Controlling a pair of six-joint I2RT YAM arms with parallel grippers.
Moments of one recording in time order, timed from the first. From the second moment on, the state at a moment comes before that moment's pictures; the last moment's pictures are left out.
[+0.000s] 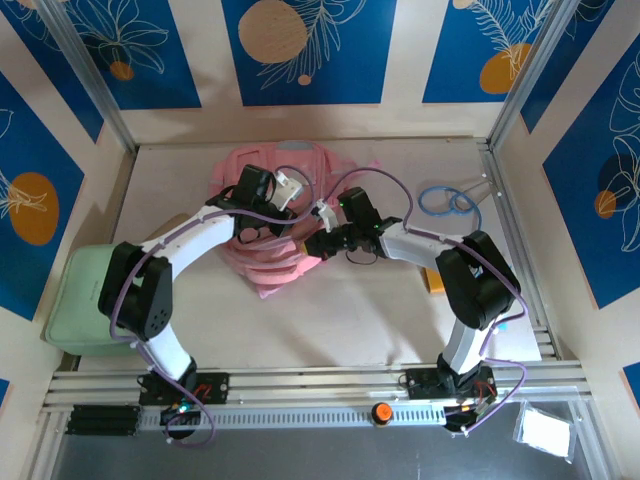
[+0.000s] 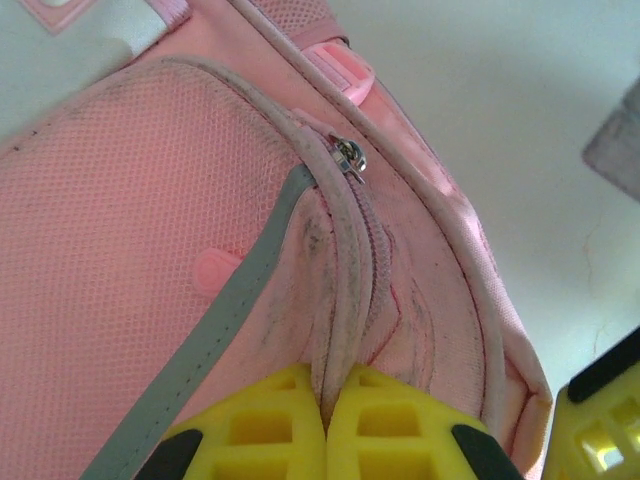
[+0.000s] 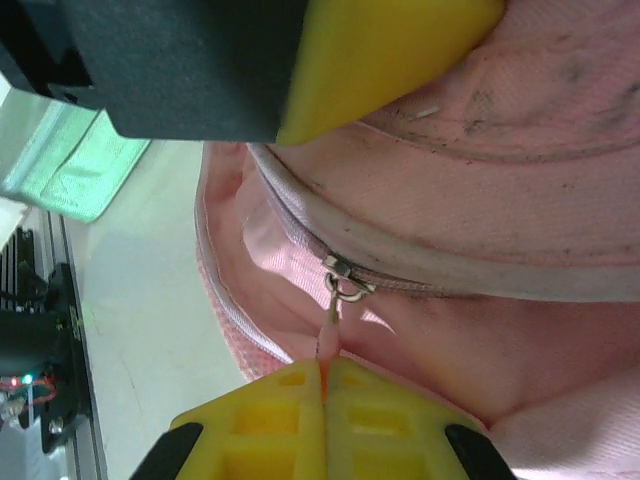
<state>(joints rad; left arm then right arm) -0.46 1.70 1.24 -0.38 0.26 0.14 0.59 1.75 1.04 -0.07 -0.66 0.23</state>
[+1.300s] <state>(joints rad) -0.47 1.45 1.13 -0.33 0.11 -0.16 0.45 1.91 1.34 -0.15 -0.78 1.01</state>
